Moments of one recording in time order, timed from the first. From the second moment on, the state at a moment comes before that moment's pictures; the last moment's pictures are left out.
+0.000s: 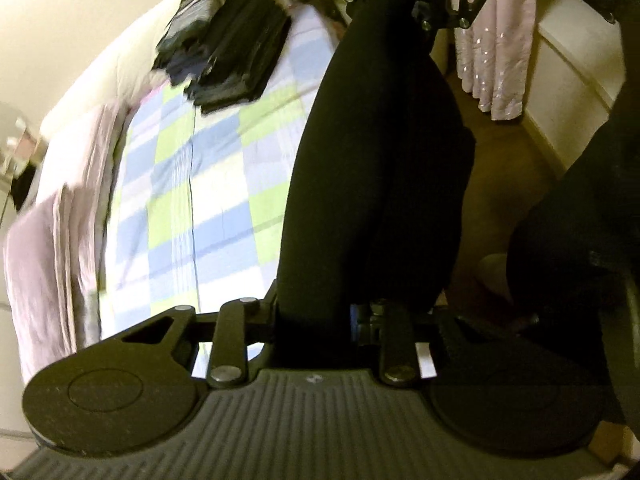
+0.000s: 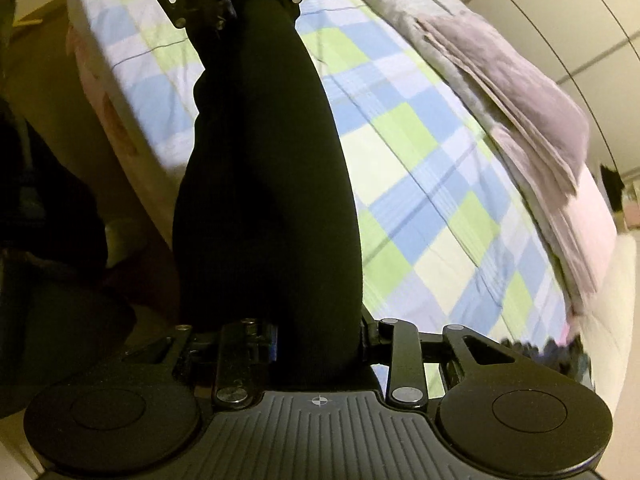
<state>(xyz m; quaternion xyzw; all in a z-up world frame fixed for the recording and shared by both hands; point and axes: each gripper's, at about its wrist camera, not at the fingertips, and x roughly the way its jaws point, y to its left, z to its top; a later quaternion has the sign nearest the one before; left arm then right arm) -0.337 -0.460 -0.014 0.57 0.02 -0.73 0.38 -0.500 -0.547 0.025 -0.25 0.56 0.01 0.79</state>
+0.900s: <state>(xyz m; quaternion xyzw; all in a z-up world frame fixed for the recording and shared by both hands) -0.427 -0.795 0.183 0.45 -0.24 -0.75 0.41 -0.600 -0.820 0.234 -0.35 0.51 -0.25 0.74</state>
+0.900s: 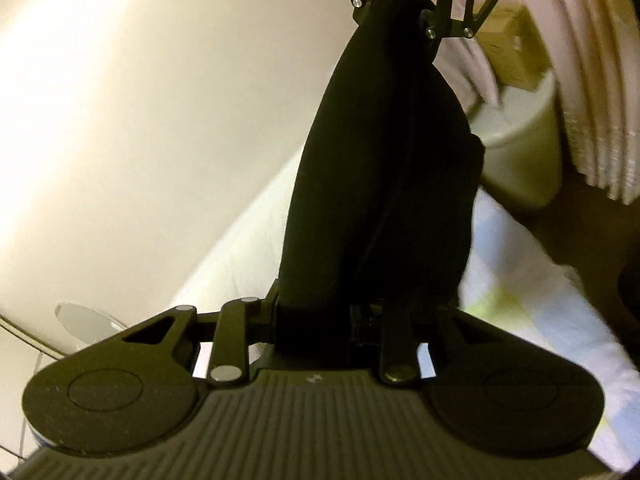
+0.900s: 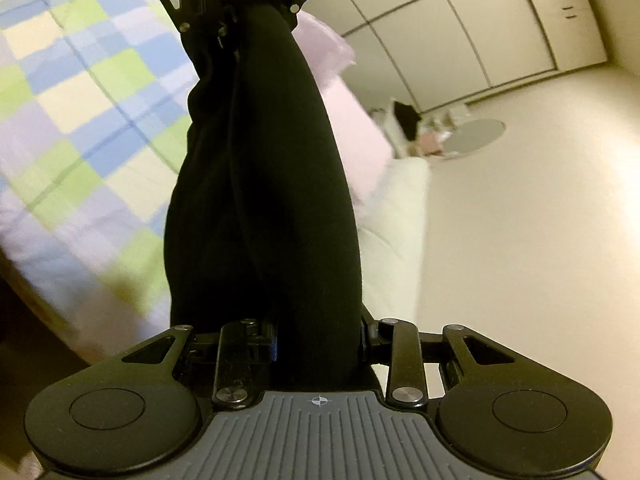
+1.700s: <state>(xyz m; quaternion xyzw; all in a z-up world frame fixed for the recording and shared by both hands) -0.575 -1.085 0.007 0.55 -0.12 -0.65 0.51 -0.703 -1.205 0.083 -0.45 0.43 -0.15 0.77</state>
